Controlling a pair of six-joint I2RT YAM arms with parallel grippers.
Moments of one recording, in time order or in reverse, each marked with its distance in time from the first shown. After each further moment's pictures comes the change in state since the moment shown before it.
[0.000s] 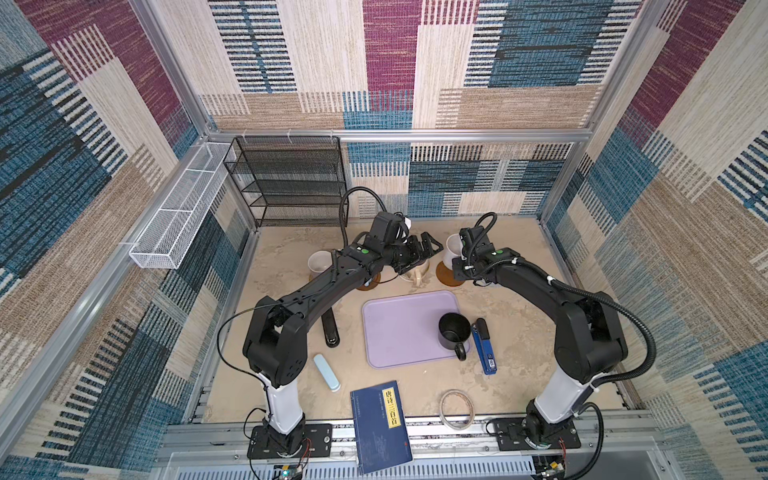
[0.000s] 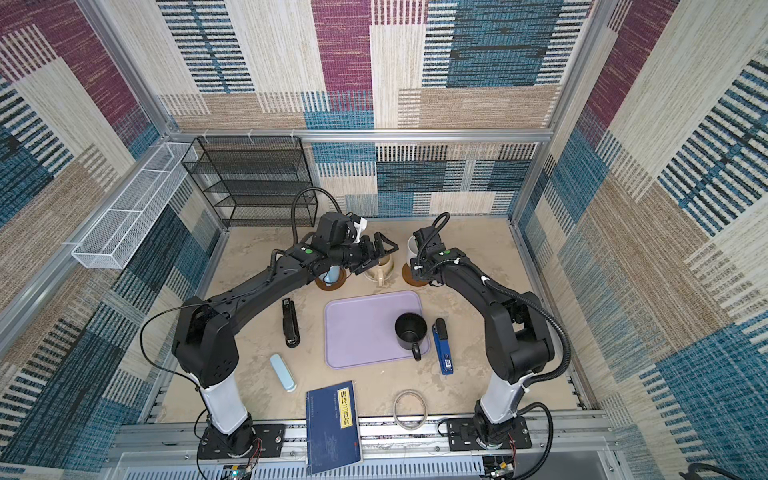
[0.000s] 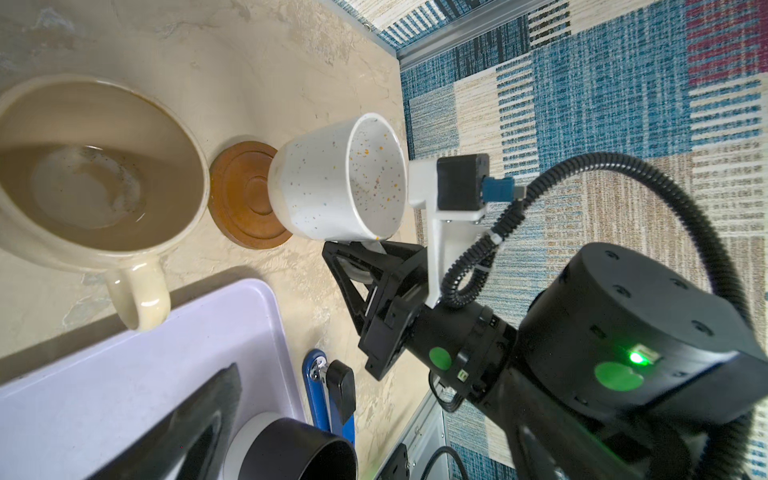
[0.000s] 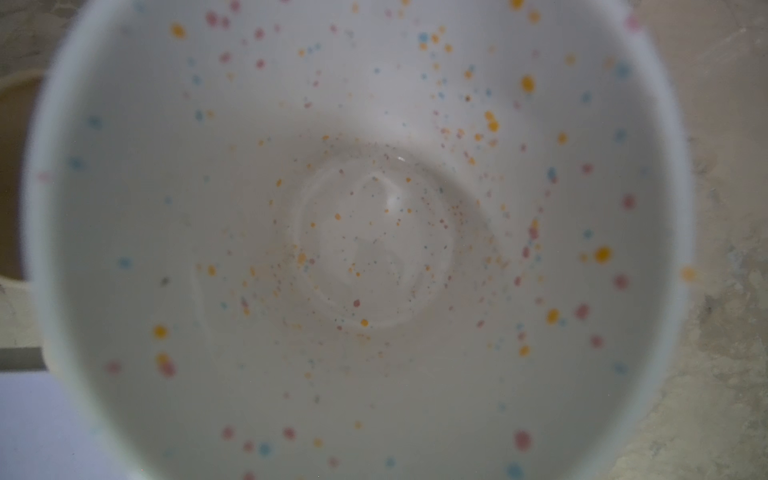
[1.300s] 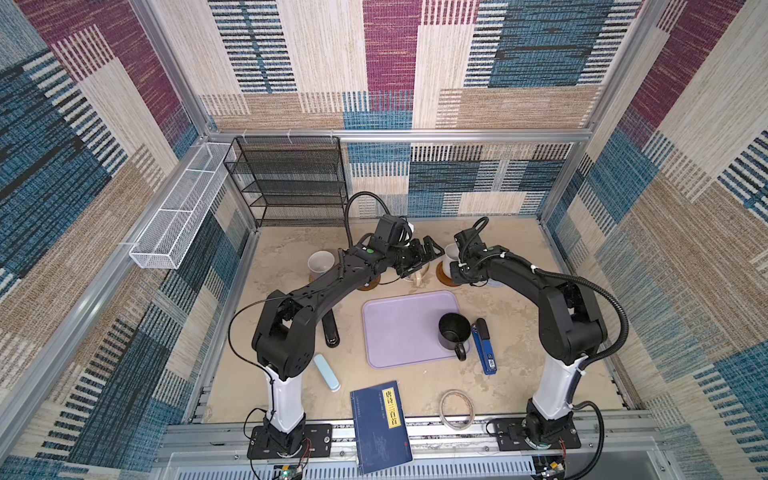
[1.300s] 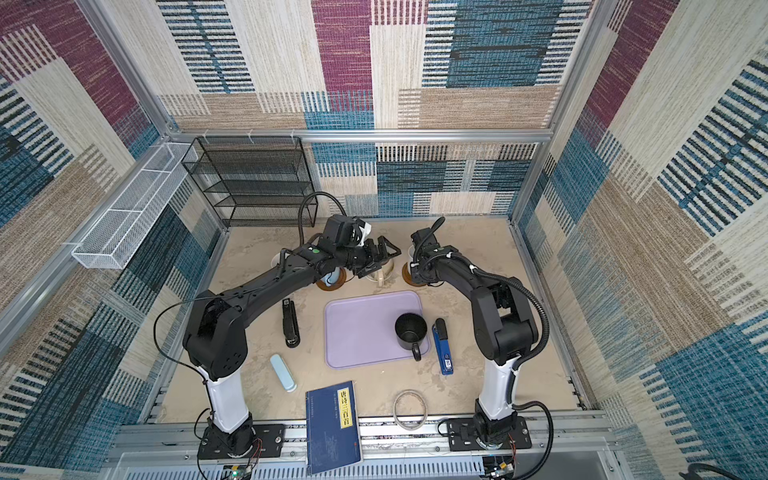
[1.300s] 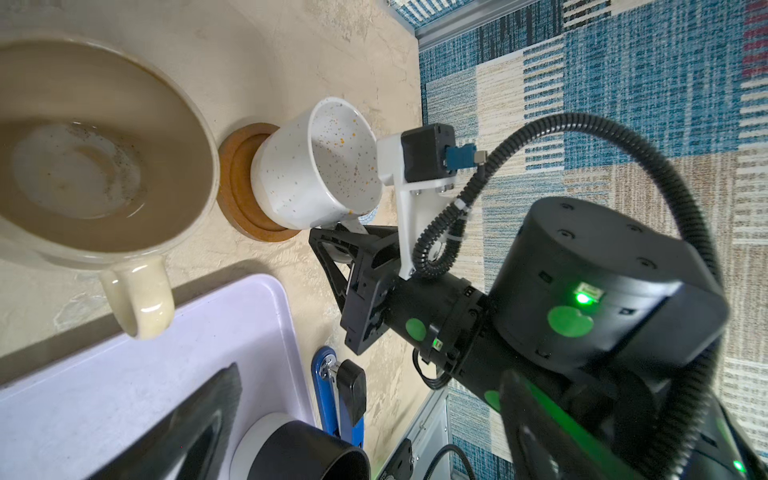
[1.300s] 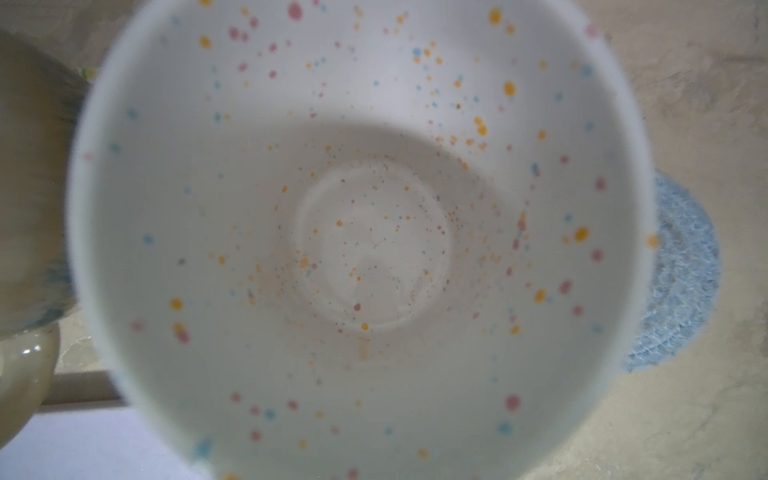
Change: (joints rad) left arm 0.000 0.043 0.005 -0.008 0.023 -0.008; right arm -0.010 0.132 0.061 -0.051 -0.002 0.011
